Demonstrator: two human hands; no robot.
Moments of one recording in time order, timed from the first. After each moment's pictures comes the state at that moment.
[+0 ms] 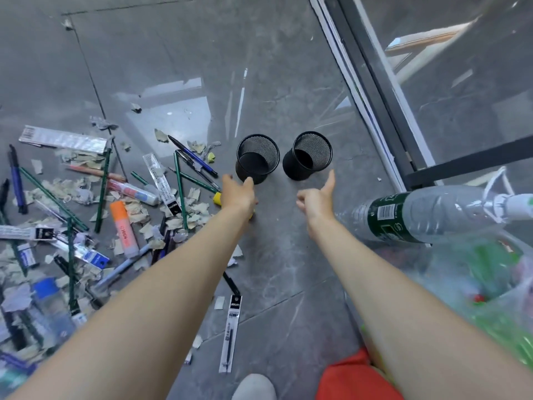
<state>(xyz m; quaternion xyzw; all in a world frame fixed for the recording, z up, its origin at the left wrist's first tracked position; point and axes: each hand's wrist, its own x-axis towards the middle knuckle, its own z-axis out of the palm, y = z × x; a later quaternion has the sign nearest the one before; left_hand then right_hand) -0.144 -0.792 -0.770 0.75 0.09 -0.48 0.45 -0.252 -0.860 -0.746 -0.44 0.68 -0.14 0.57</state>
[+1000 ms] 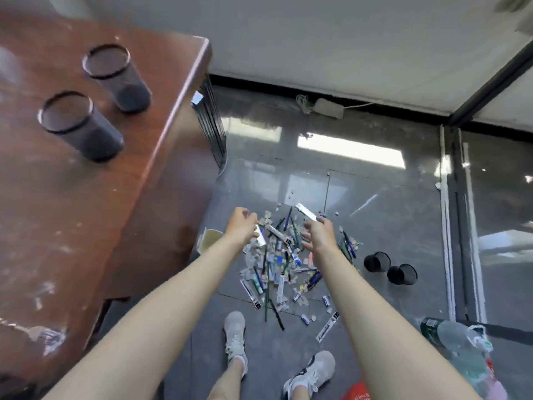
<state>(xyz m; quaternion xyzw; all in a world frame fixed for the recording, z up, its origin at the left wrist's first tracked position) 0.022 -0.346 -0.190 0.80 0.18 -0.32 0.48 -0.039 -0.496 -0.184 -0.54 0.50 0.09 0.67</state>
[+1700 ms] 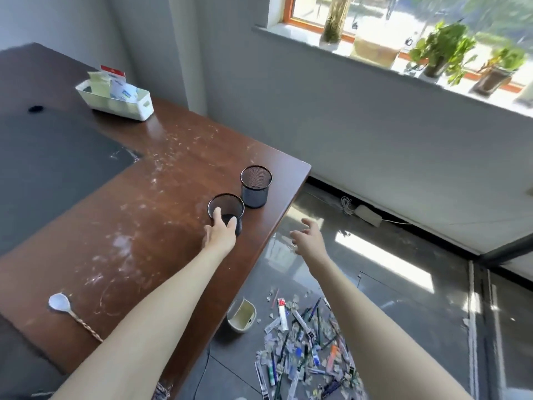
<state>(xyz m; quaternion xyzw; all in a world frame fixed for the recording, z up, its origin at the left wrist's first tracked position) 0.165 -0.110 -0.030 0.88 0.26 -0.14 0.38 0.147 -0.304 -0.010 -0.77 0.22 0.12 0.58</state>
